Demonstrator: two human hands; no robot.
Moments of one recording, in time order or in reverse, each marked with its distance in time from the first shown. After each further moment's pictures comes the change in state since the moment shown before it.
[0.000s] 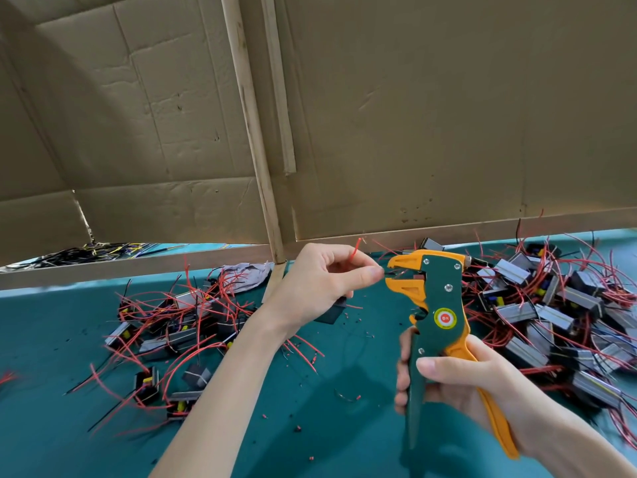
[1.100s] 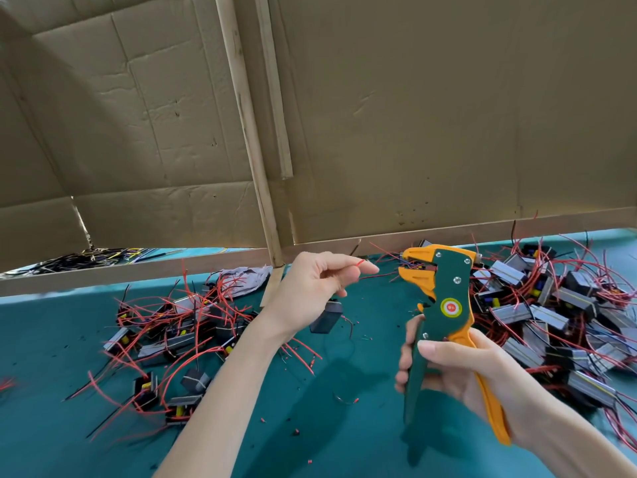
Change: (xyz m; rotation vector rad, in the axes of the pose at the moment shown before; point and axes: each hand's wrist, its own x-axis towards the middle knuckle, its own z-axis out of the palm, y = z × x) left_hand 0.003 -0.013 -0.003 0.107 0.021 0.071; right_hand 0.006 -0.002 -0.006 0.048 0.117 -0.030
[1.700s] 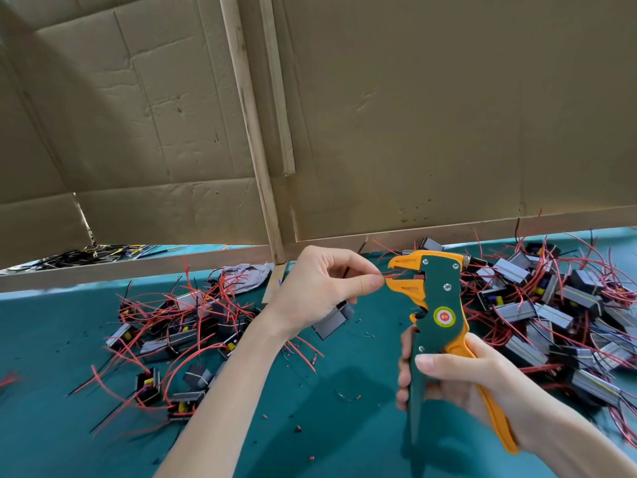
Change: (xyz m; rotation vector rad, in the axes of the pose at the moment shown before) left_hand -0.002 0.010 0.003 -0.090 -0.030 -0.003; right_hand -0.006 0.001 0.006 -0.048 -0.058 0.052
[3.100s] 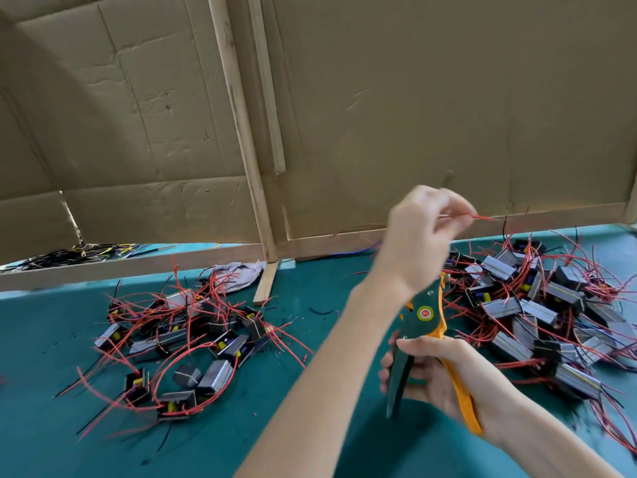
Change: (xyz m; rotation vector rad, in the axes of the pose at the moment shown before) left_hand 0.066 0.035 0.091 0.241 0.167 0.334; right_hand 0.016 0.022 -0.014 0.161 0.193 0.154
